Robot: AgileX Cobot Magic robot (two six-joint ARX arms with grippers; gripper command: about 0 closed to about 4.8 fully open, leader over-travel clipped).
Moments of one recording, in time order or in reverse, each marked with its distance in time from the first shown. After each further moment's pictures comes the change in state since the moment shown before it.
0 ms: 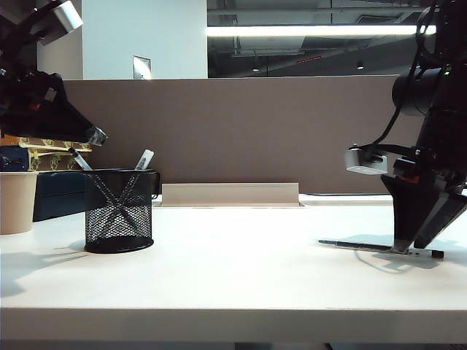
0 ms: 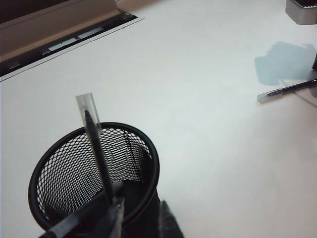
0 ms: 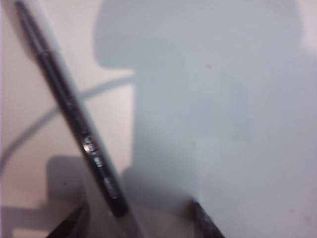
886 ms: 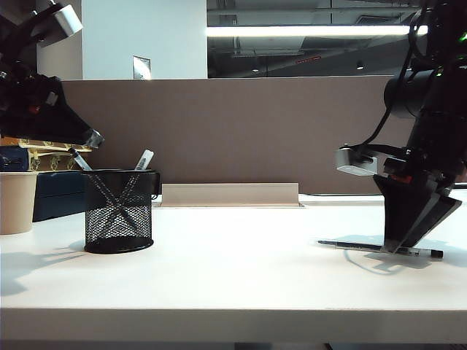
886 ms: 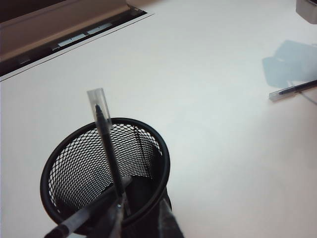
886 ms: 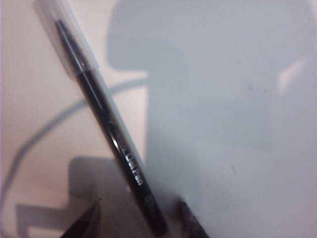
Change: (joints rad) left arm 0.000 0.000 0.000 -0.003 -0.038 0.000; right arm 0.027 0.026 0.013 -0.005 -0.042 0.004
